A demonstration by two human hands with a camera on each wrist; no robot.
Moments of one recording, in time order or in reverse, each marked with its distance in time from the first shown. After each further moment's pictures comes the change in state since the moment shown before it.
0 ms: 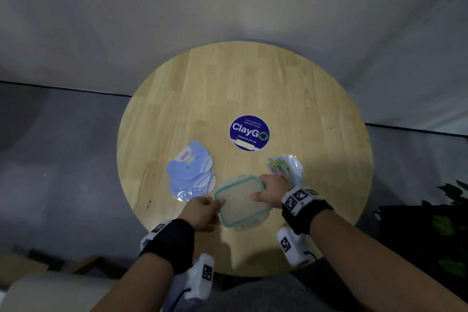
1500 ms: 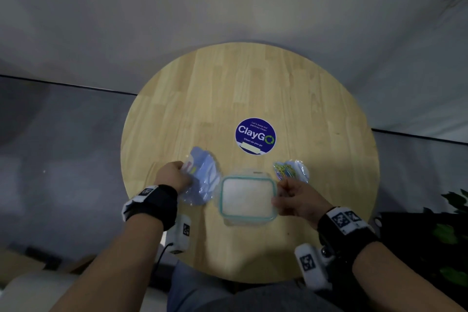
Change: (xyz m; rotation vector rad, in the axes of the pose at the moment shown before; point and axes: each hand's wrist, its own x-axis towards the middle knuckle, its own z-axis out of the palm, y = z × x) left_hand 0.043 0.041 -0.081 0.516 0.421 0.158; right_hand -0.039 0.024 -0.011 0.858 -0.012 -0.109
